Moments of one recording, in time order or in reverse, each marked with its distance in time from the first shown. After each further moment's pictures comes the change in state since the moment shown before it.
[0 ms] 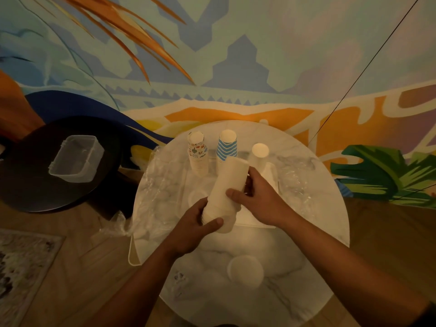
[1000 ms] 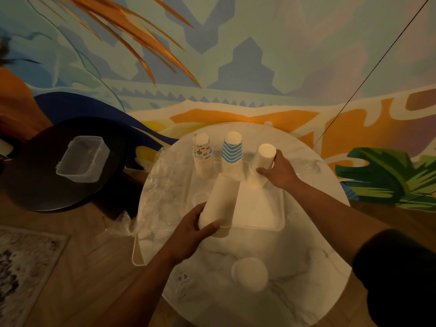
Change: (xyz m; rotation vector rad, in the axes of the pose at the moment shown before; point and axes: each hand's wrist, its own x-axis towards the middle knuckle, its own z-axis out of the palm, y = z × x) left_hand -0.013 -0.007 -0.011 -0.046 0.050 -0.021; right_hand 0.111 0.073 -0.085 -0.588 0.335 0.165
